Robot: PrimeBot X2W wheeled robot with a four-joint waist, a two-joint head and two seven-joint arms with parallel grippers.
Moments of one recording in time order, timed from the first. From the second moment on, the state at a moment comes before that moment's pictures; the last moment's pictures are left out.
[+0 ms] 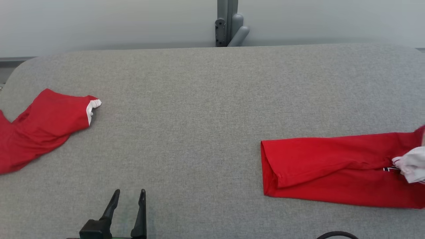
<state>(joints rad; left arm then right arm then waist) 0.10 0.08 -0.13 0.23 -0.20 -0.07 -0.26 -0.10 -0.60 -0.21 0.18 0.65 0.13 0.54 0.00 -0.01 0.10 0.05</state>
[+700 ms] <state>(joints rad) 0.07 0.05 -0.11 0.26 -0.17 -0.11 -0.26 -0.22 -0.21 0.28 0.20 0.46 0.13 0.42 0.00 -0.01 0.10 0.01</state>
